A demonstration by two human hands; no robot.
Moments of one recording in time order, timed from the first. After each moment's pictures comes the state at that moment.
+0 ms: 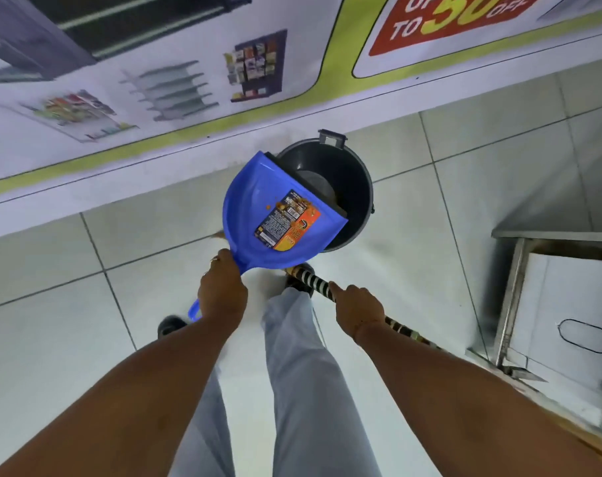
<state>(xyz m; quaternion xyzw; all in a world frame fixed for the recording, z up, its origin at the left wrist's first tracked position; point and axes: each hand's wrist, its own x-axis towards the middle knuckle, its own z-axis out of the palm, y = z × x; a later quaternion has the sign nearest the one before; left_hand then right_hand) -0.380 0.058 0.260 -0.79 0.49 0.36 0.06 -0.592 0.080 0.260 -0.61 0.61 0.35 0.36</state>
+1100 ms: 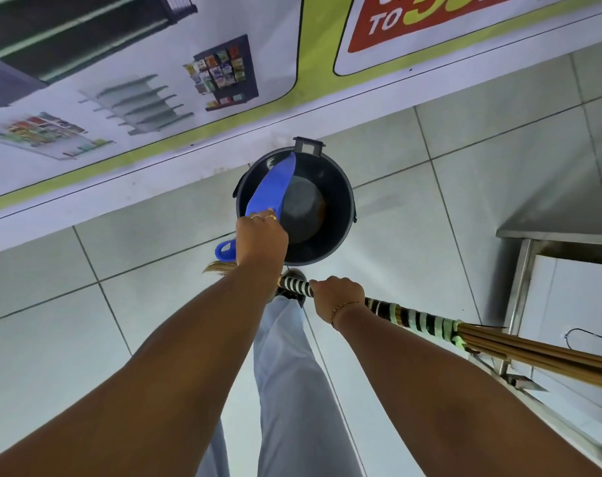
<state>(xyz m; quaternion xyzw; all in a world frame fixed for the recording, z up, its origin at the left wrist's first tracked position) -0.500 -0.053 0.274 -0.51 0.76 0.08 0.40 -0.623 0.018 0.250 -0.65 0.54 0.39 0.36</state>
